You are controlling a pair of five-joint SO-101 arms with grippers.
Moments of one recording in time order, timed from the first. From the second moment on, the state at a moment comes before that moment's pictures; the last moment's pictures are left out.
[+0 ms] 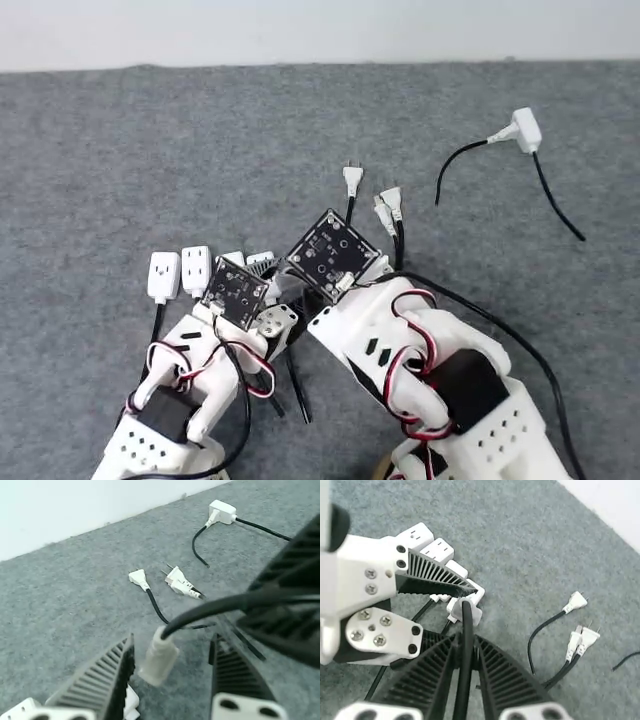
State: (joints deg) left arm 24.1 -81.3 84.2 35.6 2.2; right arm -40.3 -59.6 37.0 71.1 13.6
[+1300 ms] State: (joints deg) left arm 7.1 -81.3 82.8 35.6 8.8; right arm -37.5 -41.8 28.4 69.7 15.1
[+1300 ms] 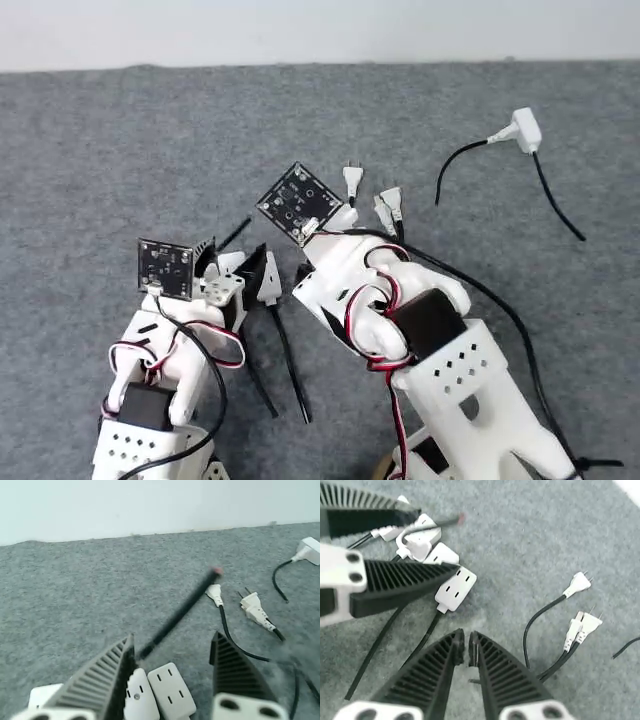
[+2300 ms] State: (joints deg) left arm 1.1 -81.3 82.1 34.2 7.1; right arm -42.5 -32.8 47.6 39.7 15.1
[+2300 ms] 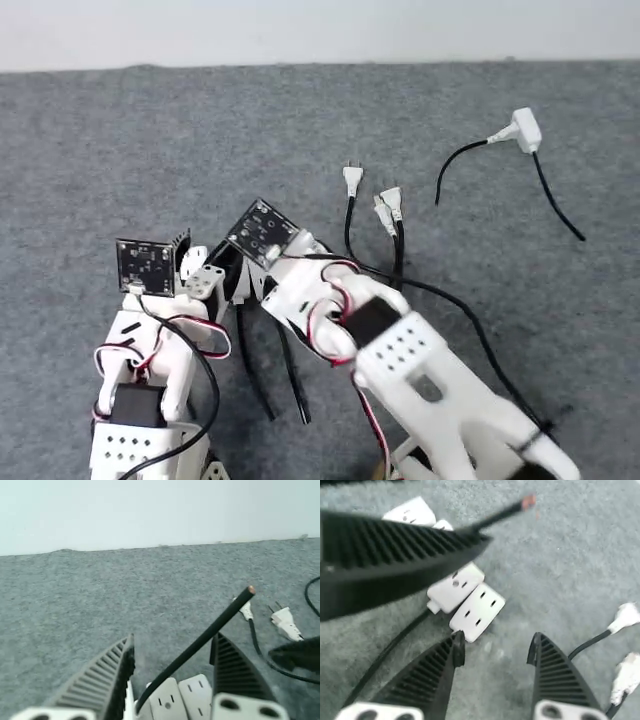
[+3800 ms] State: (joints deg) left arm -22.6 -81.3 77.6 35.2 -4.6; right arm -48.5 21.1 3.3 40.8 15.2
